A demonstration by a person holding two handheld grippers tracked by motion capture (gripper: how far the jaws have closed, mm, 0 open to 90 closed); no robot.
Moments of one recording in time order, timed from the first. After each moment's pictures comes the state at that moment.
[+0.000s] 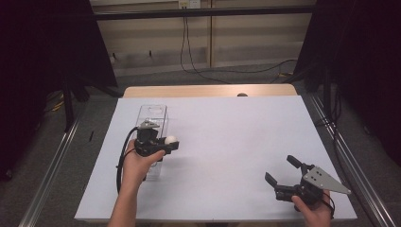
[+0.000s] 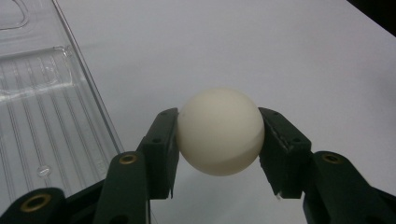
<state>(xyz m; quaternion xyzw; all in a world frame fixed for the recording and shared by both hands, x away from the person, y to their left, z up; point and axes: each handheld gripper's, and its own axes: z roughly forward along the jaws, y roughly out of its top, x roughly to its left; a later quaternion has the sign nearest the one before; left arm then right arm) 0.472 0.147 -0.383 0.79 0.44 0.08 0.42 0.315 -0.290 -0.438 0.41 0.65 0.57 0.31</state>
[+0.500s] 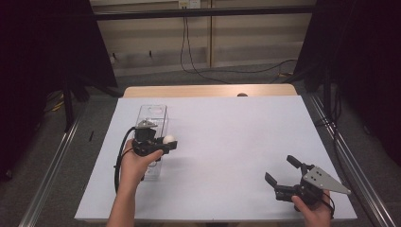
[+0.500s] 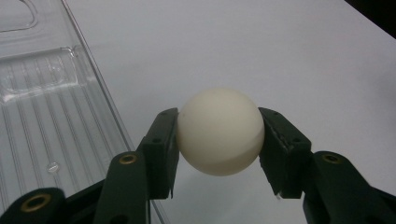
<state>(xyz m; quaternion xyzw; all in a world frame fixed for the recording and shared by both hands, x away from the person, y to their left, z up) 0.472 0.152 -0.380 0.79 0.44 0.08 0.42 0.315 -0.289 -0.438 0.41 0.65 0.57 0.31</state>
